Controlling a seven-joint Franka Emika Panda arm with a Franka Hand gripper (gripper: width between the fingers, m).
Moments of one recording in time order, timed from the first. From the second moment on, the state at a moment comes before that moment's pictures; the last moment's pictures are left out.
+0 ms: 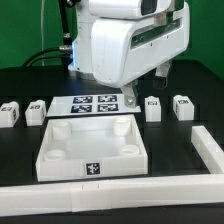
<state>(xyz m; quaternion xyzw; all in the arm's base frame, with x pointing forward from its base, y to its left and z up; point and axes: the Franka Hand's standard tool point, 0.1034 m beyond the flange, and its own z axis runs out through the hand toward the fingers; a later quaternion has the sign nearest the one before) 0.563 0.055 0.110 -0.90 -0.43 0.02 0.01</state>
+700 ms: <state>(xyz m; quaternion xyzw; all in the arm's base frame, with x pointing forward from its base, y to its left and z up) 0.563 0.055 0.110 -0.90 -0.43 0.02 0.01</state>
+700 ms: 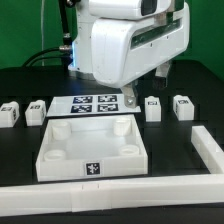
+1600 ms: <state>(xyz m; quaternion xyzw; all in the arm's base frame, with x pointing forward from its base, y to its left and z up) 0.467 -0.007 0.085 -0.70 -0.71 0.01 0.01</state>
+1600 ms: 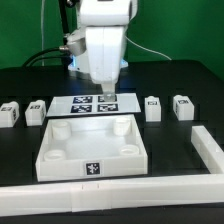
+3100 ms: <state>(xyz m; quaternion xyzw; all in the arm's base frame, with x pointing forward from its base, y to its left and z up) 0.437 -0.036 0.010 -0.70 -0.71 0.03 0.04</state>
